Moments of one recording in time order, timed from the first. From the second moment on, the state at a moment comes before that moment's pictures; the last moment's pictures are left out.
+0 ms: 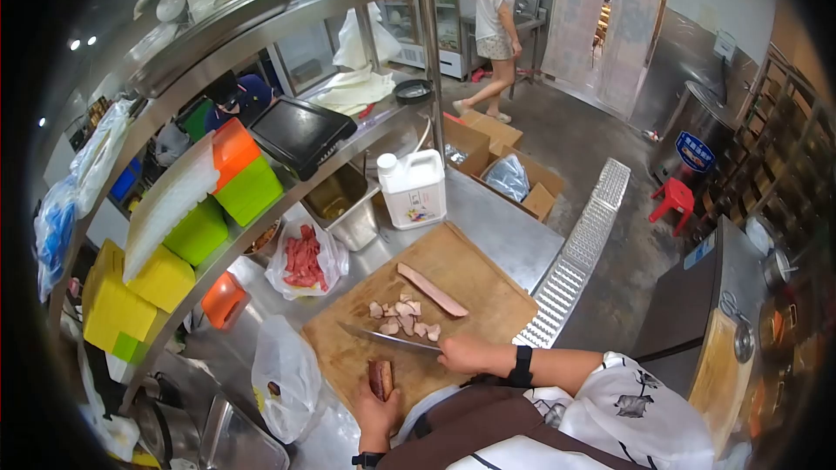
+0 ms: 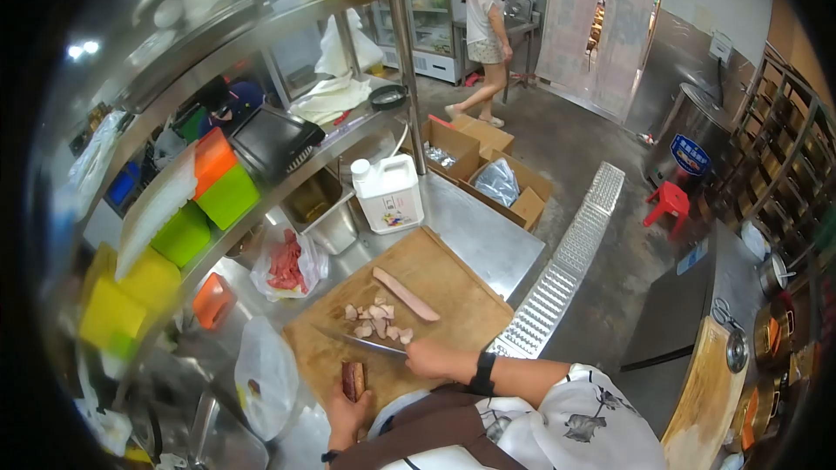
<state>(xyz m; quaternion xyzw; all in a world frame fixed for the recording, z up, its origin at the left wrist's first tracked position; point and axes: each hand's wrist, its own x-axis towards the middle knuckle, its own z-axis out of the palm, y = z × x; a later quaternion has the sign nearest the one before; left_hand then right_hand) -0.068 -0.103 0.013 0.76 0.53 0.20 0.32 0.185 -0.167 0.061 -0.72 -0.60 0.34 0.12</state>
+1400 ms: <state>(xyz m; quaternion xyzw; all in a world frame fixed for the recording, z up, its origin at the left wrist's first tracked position) -0.067 -0.070 -0.011 0.86 0.39 0.20 0.28 0.203 -0.167 0.128 -0.64 -0.67 0.37 0.02</state>
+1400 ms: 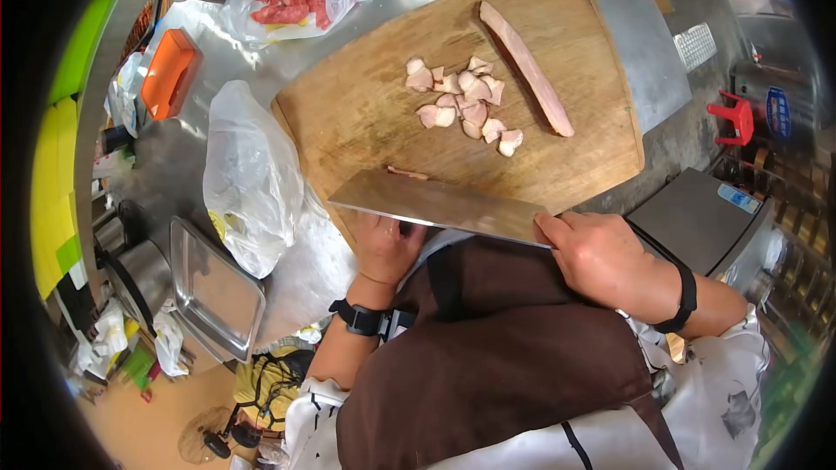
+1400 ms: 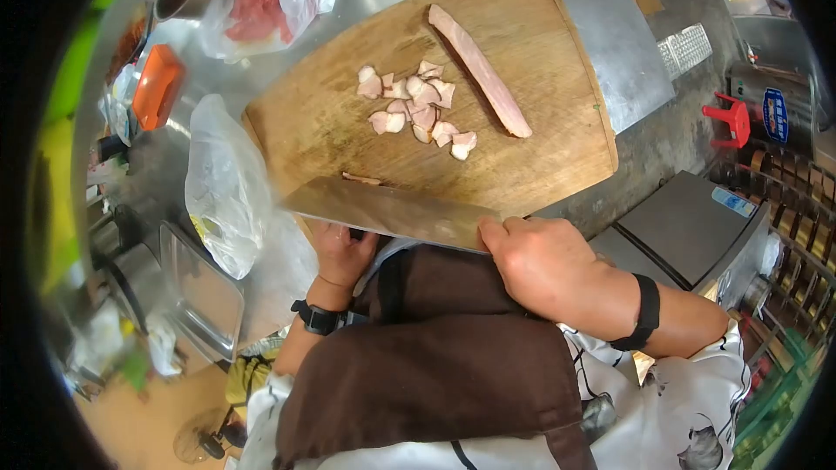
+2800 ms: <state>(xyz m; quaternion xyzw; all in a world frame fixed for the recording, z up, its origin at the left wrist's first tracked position) -0.056 -0.057 -0.007 0.82 0.41 0.24 0.32 0.196 -0.111 0.116 -0.60 -0.67 0.45 -0.01</state>
